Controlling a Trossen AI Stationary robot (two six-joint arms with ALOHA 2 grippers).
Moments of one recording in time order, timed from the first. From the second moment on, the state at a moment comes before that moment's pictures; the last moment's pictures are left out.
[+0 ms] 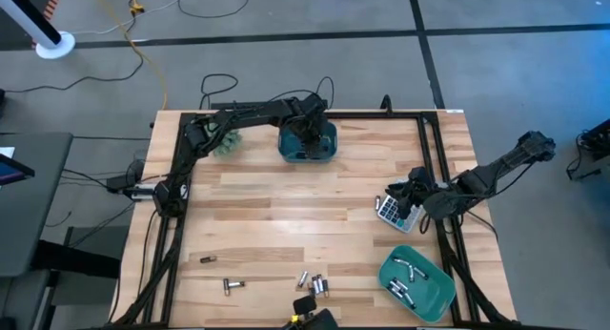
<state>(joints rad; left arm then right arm) 0.51 2.24 1.84 -0.63 0.12 0.18 0.51 0.59 0.45 -0.64 0.78 1.07</state>
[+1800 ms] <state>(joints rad) -0.52 1.43 1.09 -1.19 -0.13 -1.44 0.48 0.59 0.45 -0.53 0.70 0.81</state>
